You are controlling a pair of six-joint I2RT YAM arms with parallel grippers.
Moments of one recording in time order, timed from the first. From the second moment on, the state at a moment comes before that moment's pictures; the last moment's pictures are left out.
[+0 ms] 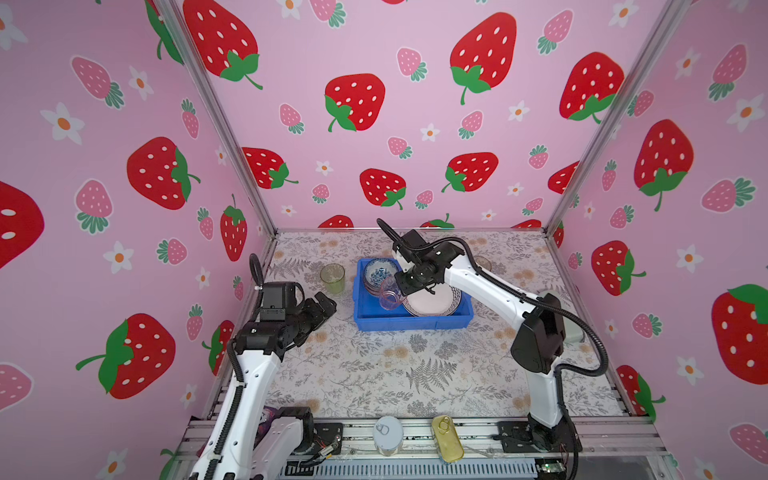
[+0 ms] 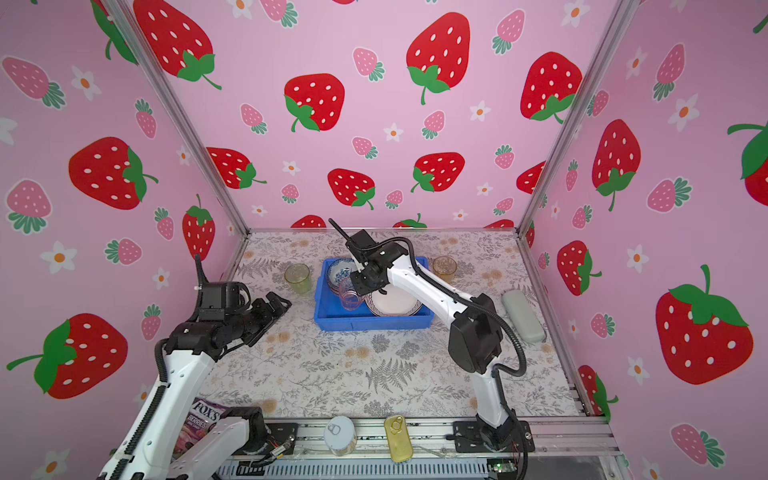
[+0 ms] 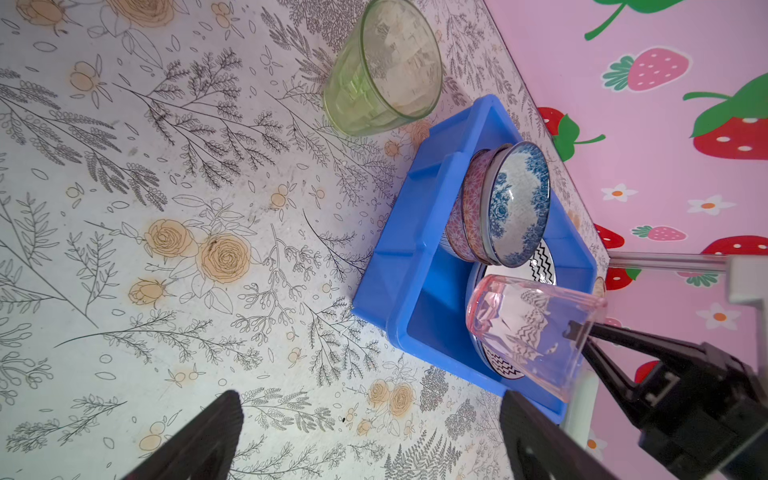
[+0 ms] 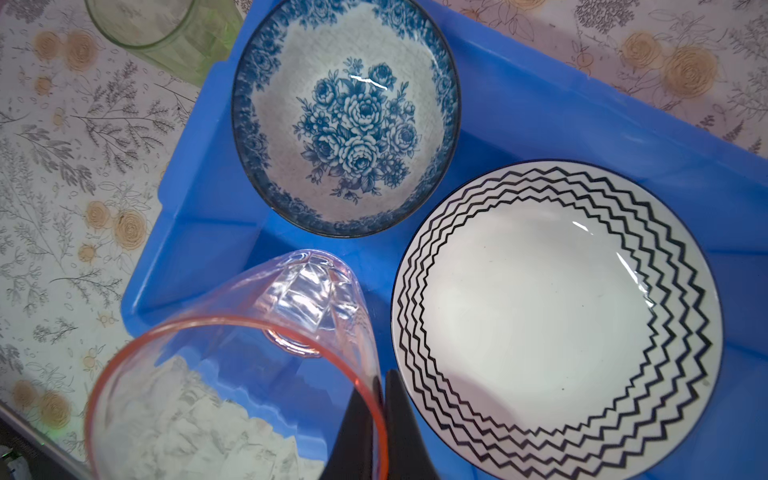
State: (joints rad) left arm 0.01 0.92 0.89 -0.85 0.26 -0.73; right arm 0.88 2.05 1.97 -0.99 0.03 0.25
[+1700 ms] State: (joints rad) left arm 0.02 0.91 0.85 -0.86 0.27 -0.73; right arm 0.90 2.22 1.99 -0.93 -0.02 0.26
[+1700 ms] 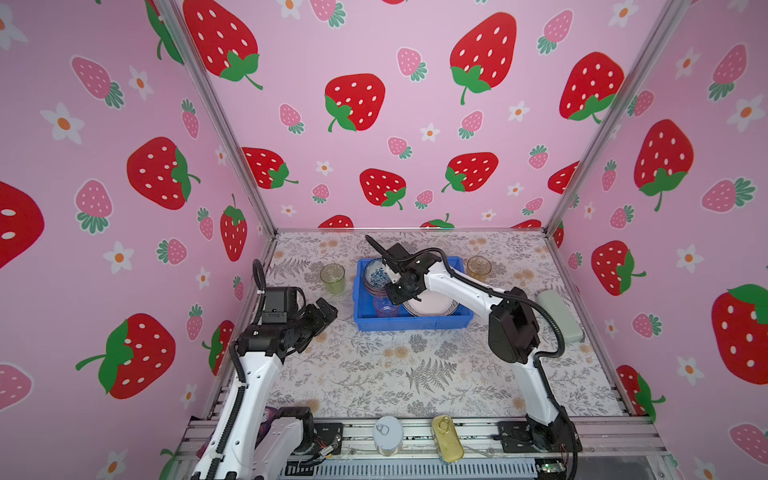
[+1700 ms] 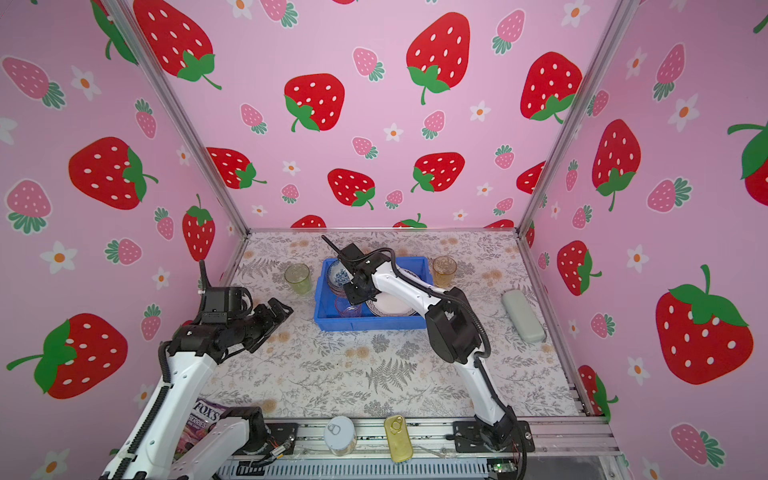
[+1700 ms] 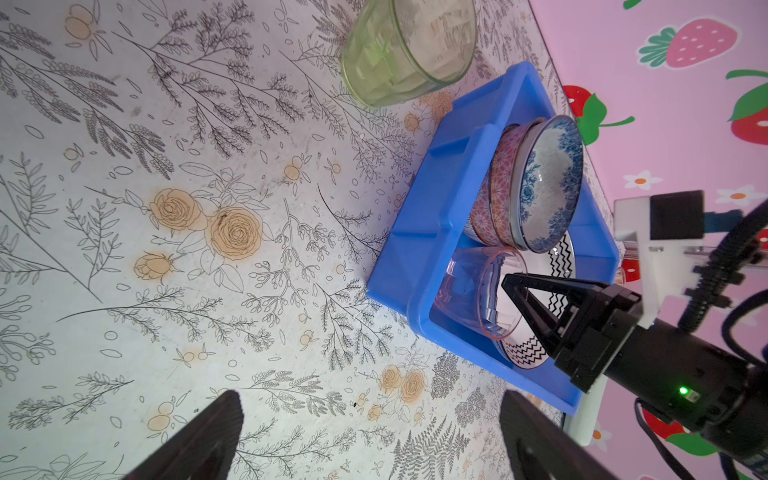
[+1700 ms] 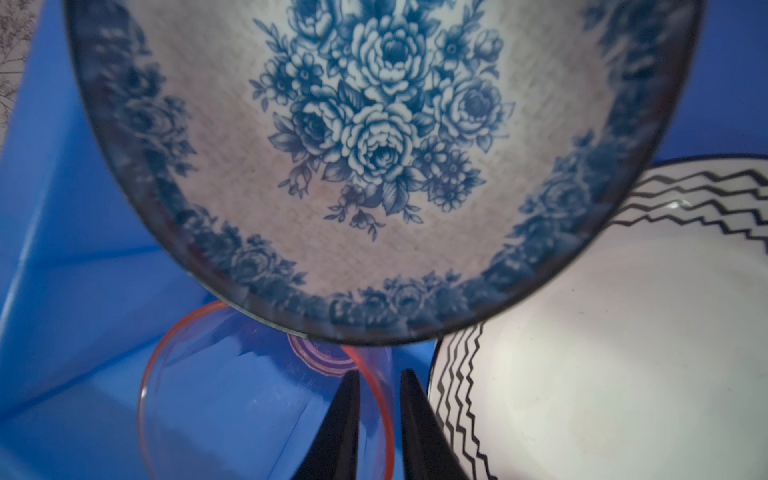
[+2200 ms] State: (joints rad) left arm 0.02 0.91 0.84 -0.87 0.27 -0.73; right arm 0.91 2.09 1.96 -0.93 0.01 0.26
